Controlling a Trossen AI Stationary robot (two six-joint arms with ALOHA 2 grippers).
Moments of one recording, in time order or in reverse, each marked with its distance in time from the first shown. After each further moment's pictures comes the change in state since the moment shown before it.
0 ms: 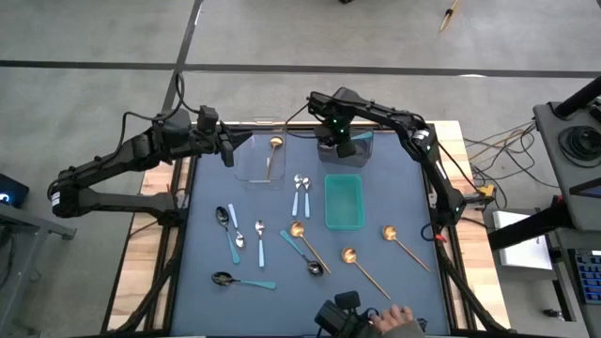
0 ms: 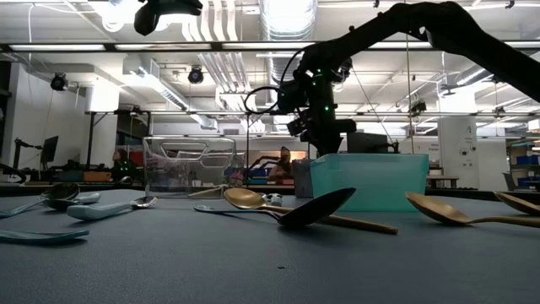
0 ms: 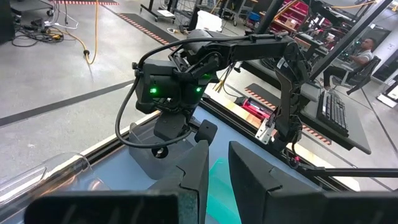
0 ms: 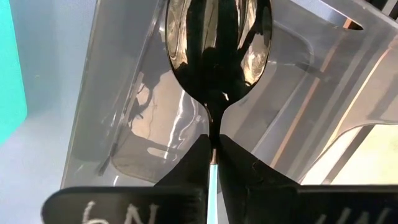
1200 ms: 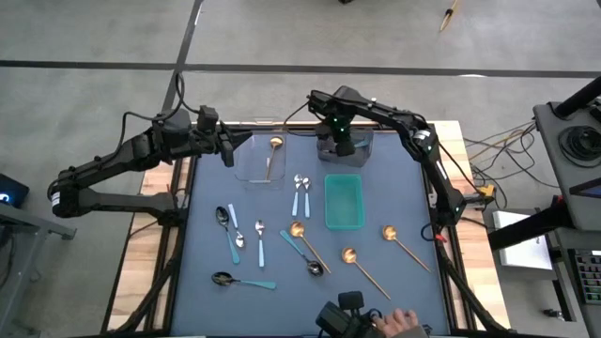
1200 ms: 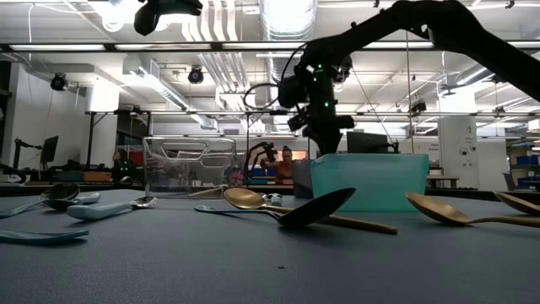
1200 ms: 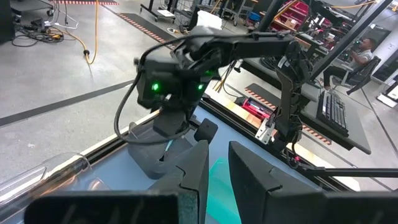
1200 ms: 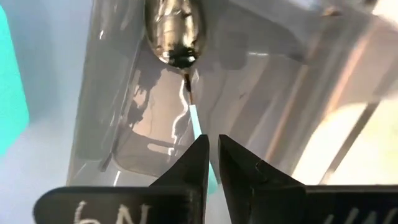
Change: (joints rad) left arm 0.000 0.000 0.000 0.000 0.000 0.000; right arm 0.000 -0.020 0.019 -0.014 0.018 0.073
